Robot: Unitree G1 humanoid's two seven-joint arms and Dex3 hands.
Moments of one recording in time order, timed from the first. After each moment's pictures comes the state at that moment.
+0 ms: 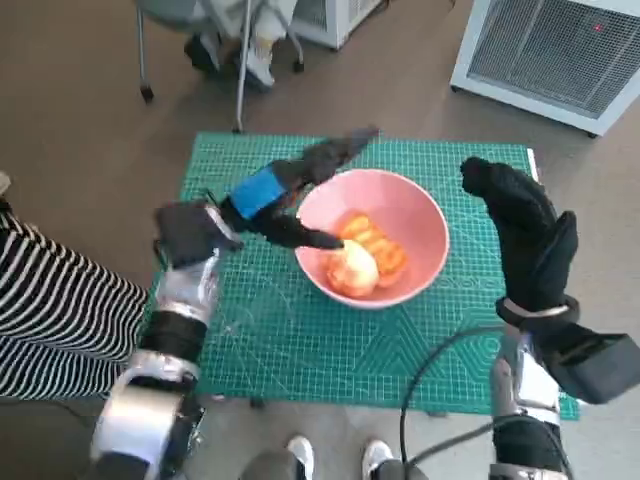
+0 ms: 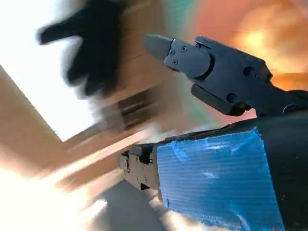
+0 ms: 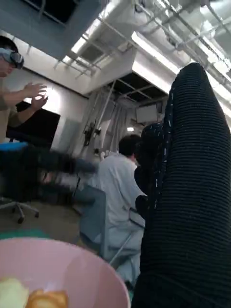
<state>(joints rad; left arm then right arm) -0.78 0.12 0.07 0.80 -0.31 -0.61 -0.73 -0.43 -0.13 -0.16 0.34 0.31 -0.64 0.42</state>
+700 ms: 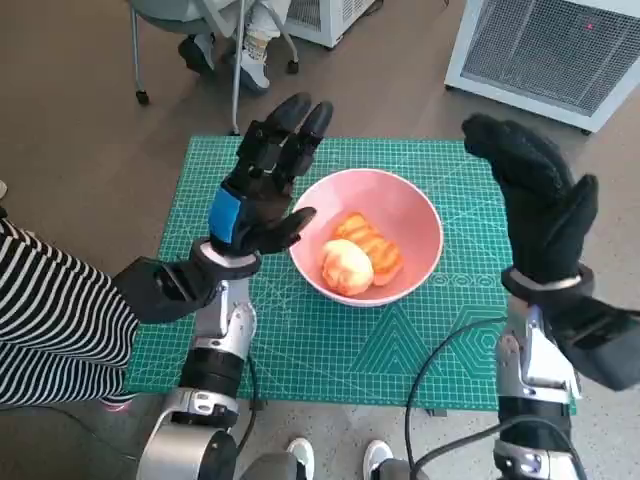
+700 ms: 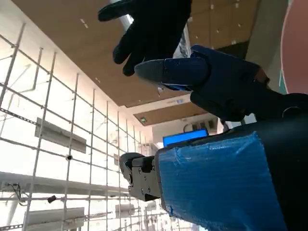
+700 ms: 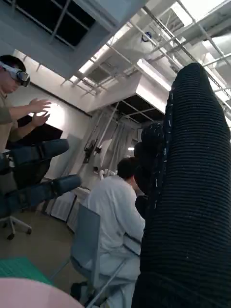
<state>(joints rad) -0.66 0.00 0.17 0.66 -0.40 -0.69 -0.66 -0.54 -0.15 -0.15 0.30 0.31 -0.58 0.40</state>
